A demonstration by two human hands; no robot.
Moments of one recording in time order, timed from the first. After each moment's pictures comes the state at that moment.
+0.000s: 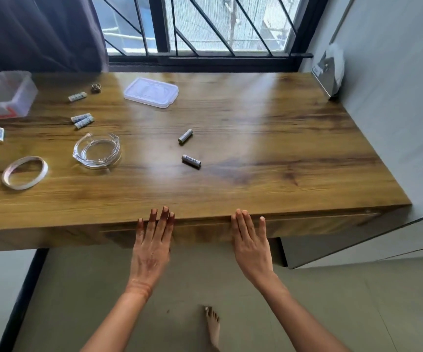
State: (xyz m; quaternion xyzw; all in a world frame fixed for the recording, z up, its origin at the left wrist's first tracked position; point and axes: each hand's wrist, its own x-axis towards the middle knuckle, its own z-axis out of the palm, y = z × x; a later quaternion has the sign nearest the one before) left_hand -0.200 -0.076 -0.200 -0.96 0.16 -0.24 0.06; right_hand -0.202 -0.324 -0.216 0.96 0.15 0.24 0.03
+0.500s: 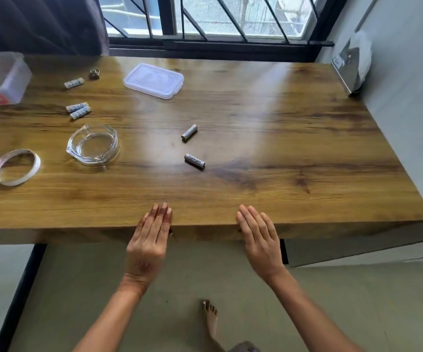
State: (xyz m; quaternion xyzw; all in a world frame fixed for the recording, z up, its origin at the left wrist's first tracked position) left_hand -0.185 -0.077 -0.189 -0.94 0.16 -0.31 0.05; right_hand -0.173 -0.338 -0.189 0.92 0.22 0.33 -0.06
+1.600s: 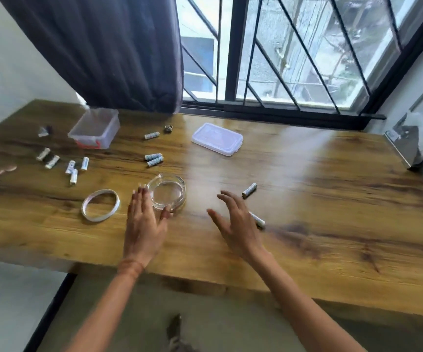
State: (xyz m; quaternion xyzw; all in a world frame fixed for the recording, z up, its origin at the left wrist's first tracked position) left_hand -0.094 0.034 -0.074 -0.94 -0.14 -0.15 -0.26; right_hand -0.054 -0.159 -0.072 0.90 0.19 0.08 -0.37
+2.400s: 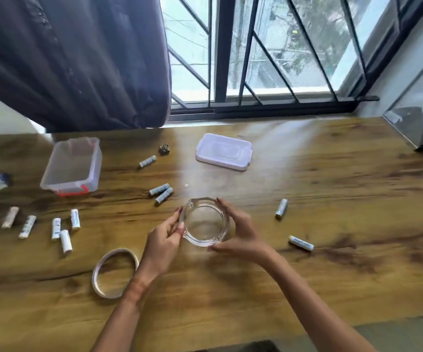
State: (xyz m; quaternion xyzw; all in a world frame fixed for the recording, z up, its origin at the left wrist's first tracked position) left_hand 0.003 0.112 -0.063 -0.82 -0.05 0.05 -0.57; right_hand 0.021 -0.075 -0.083 0.88 0.11 -0.03 -0.46
